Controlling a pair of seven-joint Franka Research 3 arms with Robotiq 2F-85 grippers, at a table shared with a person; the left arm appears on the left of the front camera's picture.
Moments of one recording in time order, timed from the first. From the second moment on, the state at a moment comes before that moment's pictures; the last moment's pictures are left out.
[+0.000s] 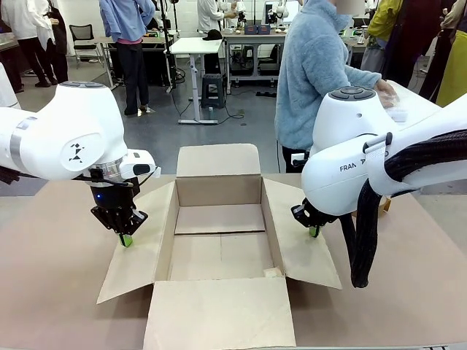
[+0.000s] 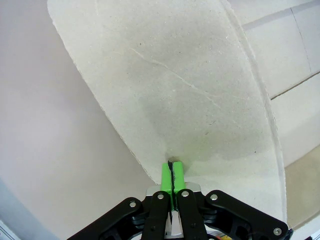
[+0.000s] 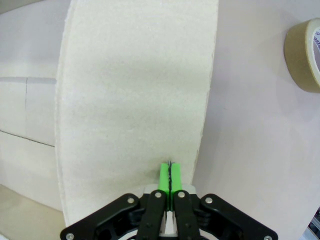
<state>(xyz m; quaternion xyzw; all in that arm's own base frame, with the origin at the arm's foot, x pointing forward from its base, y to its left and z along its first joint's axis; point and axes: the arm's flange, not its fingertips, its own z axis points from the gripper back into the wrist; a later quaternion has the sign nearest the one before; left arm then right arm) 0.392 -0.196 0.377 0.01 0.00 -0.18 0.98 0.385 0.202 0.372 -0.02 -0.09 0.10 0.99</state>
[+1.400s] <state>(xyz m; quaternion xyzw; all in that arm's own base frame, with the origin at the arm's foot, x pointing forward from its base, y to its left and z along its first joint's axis) 0.392 -0.196 0.377 0.01 0.00 -0.18 0.98 0.385 0.202 0.372 -0.02 -0.09 0.10 0.99</state>
